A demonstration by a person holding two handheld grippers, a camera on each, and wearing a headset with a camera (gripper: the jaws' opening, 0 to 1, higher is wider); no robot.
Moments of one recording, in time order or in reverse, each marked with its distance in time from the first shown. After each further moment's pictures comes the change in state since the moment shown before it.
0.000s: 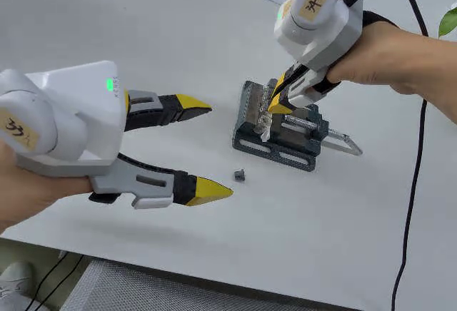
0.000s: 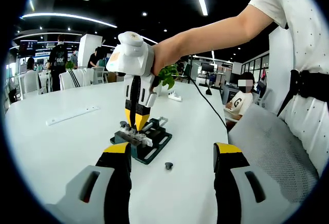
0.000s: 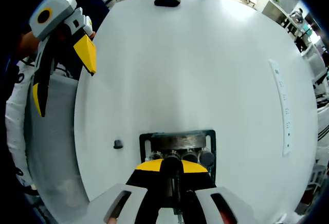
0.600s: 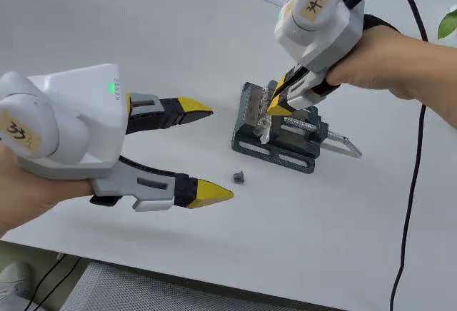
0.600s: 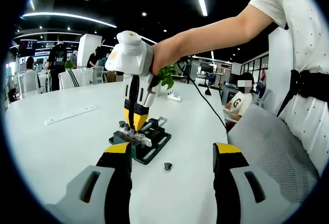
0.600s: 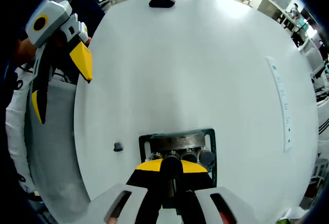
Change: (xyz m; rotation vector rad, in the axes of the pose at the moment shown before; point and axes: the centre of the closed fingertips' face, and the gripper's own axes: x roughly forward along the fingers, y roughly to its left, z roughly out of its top) left arm 0.001 -0.001 -0.002 -0.005 -0.001 -0.009; right arm 0.000 0.004 0.001 0.050 -0.007 -0.001
